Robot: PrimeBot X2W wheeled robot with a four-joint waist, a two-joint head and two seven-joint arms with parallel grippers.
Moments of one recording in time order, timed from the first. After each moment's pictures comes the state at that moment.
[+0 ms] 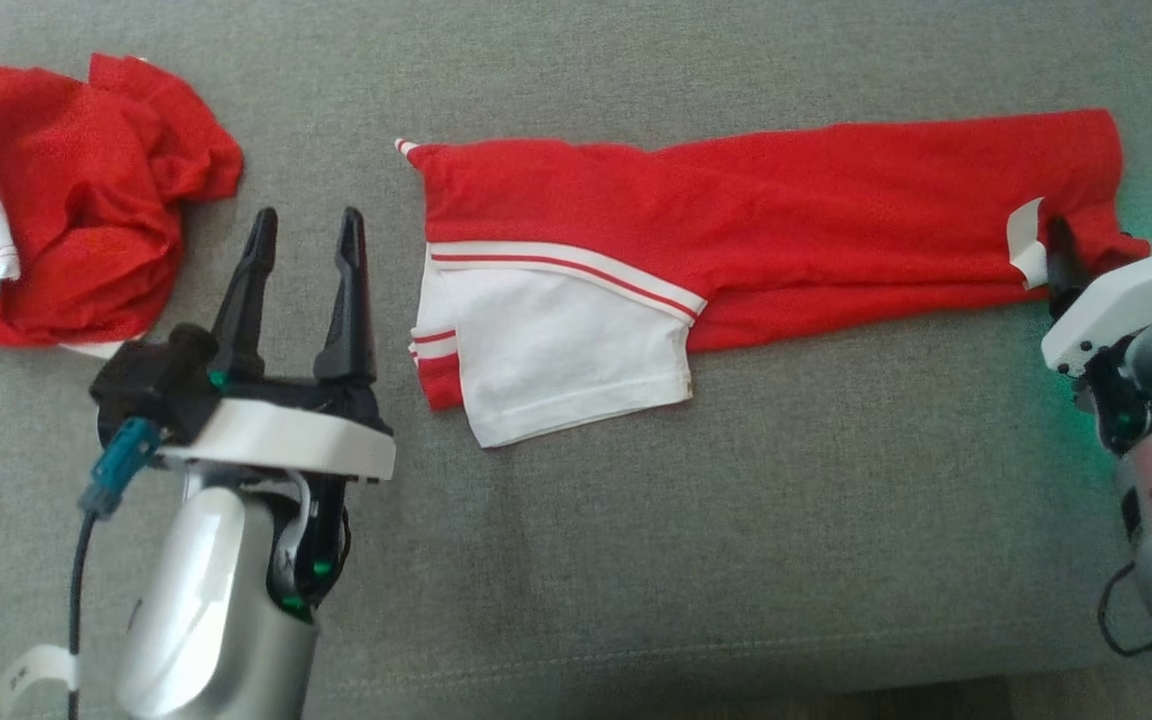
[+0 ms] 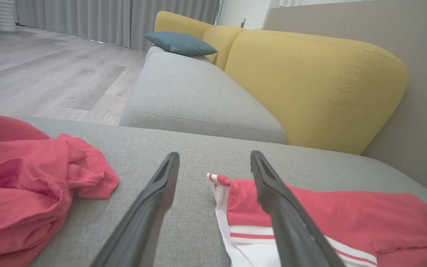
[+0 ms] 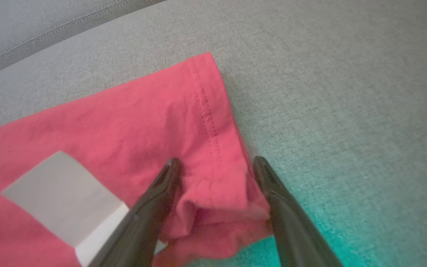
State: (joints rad) left arm -0.28 0.04 -0.19 0.15 -0.29 -0.03 -0.26; right arm -0.75 -0.26 -0.03 1.07 0.37 0.13 0.03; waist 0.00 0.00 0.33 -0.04
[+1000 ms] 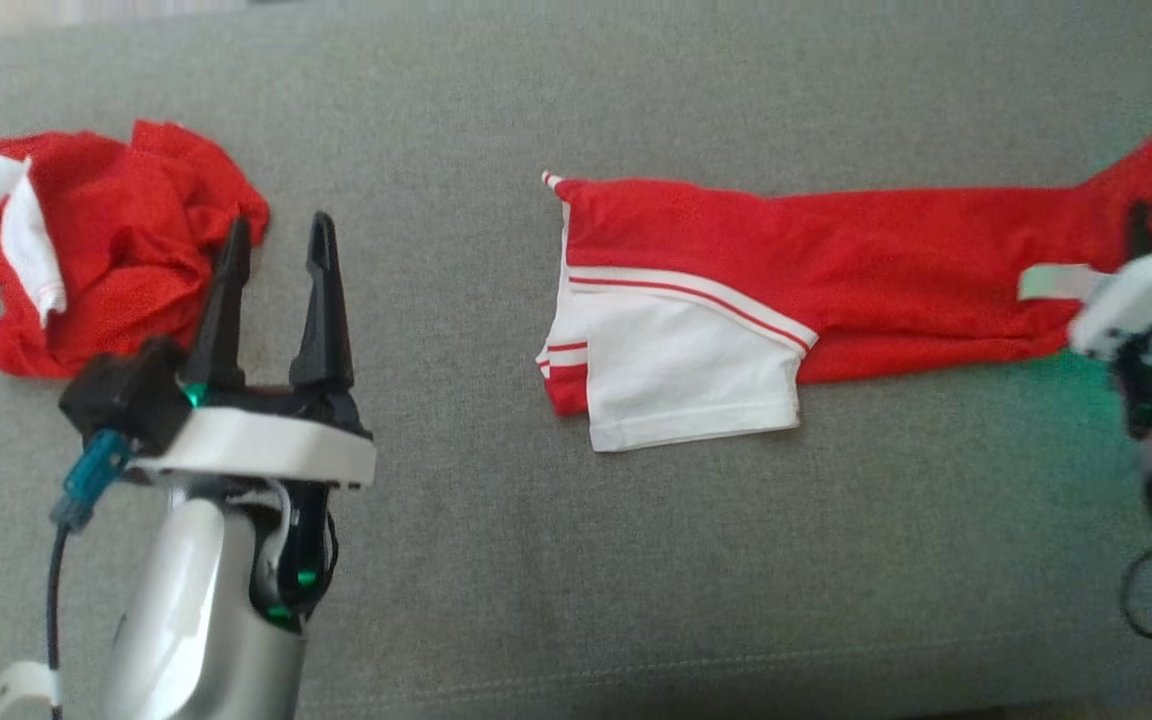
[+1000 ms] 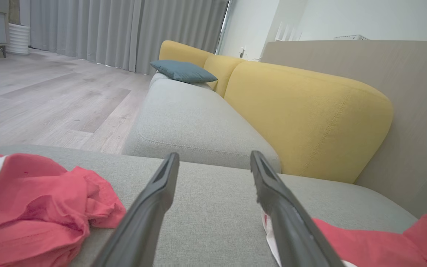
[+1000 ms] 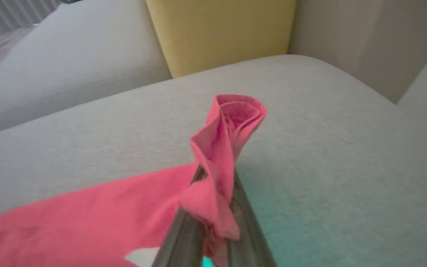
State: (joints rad) left arm -0.28 0.04 -0.15 0.15 -0.33 -0.03 -0.26; right arm -0.84 -0.30 -0.09 1.24 0.23 0.13 -0.12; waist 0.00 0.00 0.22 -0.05
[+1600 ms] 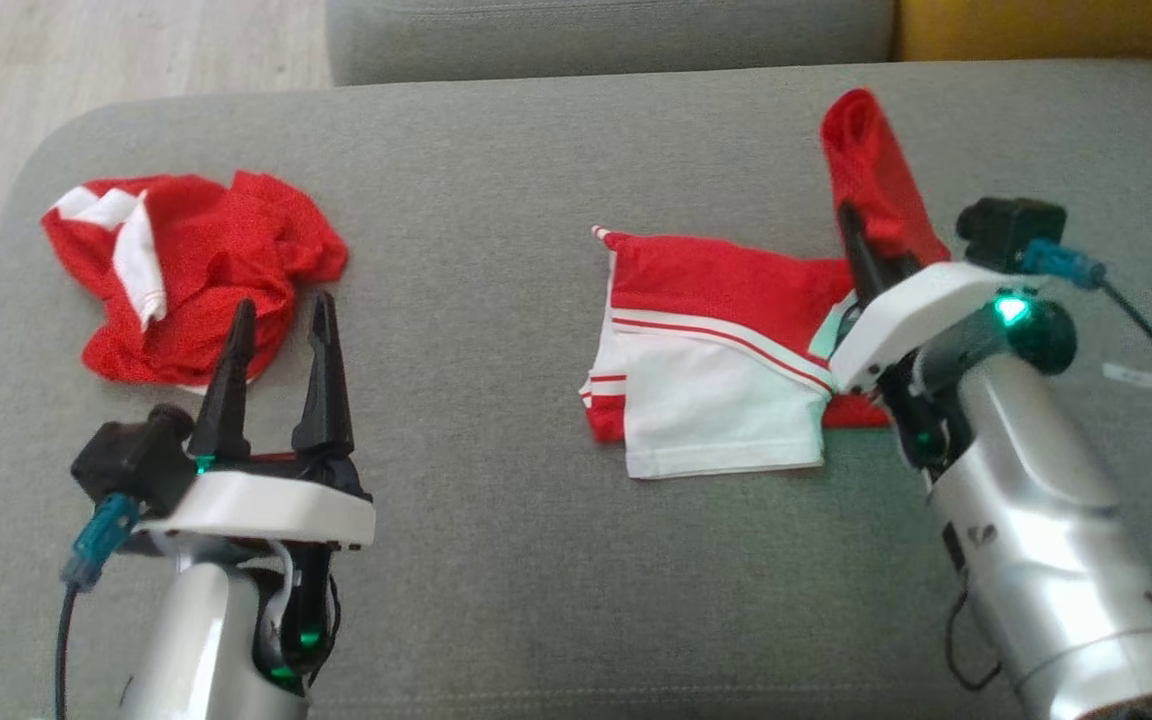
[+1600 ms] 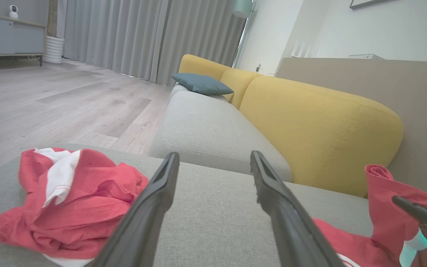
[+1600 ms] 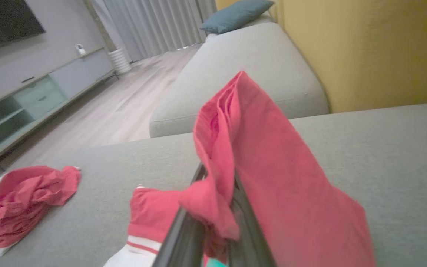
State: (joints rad) left arm -0.16 0.04 -0.15 0.14 -0.35 -0.01 -0.26; right arm -0.69 -0.07 0.19 0.85 0.37 0.13 -0.02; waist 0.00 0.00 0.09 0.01
